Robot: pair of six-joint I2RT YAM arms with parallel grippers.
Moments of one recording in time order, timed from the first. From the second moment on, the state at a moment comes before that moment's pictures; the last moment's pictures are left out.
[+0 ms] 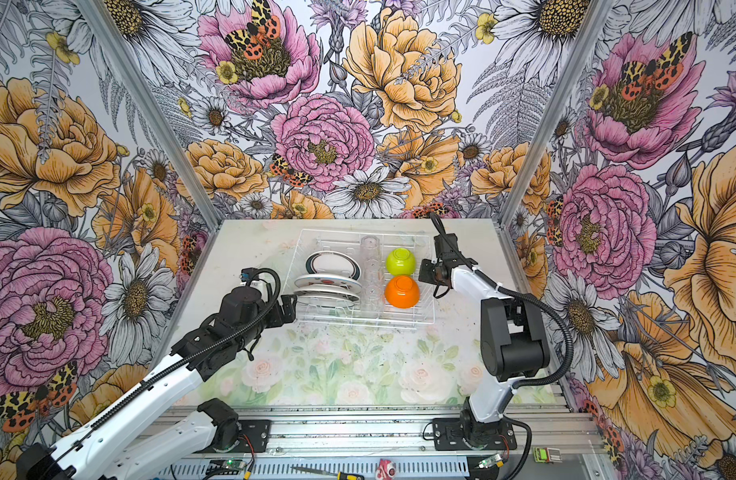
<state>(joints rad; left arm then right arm) -0.55 0.87 0.70 -0.45 -0.28 -0.52 0.11 1.72 1.15 -0.39 -0.12 0.31</state>
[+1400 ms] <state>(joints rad) -0.61 0.84 0.70 -0.44 -0.19 -0.50 0.19 1.65 1.06 -0.36 -0.09 0.25</state>
